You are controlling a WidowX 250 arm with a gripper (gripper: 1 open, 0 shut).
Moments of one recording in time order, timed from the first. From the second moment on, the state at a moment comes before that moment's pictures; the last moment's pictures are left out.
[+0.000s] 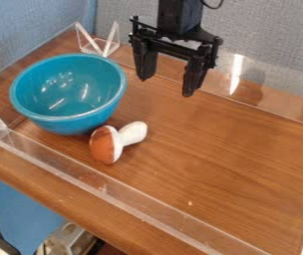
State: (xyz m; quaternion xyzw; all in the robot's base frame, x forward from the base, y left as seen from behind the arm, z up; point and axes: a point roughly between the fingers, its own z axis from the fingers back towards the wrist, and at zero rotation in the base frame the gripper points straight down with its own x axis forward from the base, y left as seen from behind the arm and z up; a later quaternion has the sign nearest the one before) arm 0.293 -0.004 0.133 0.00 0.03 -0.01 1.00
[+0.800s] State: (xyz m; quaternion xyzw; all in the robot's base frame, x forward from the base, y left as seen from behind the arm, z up) arm 0.257 0.047 0.069 0.02 0.06 0.04 1.00
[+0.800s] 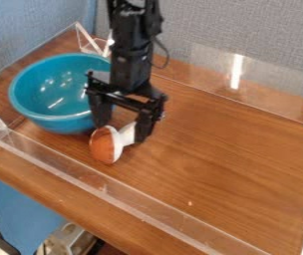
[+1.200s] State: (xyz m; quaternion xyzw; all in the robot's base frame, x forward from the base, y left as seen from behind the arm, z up) arm 0.257 0.059 0.050 0.03 0.07 0.04 1.00
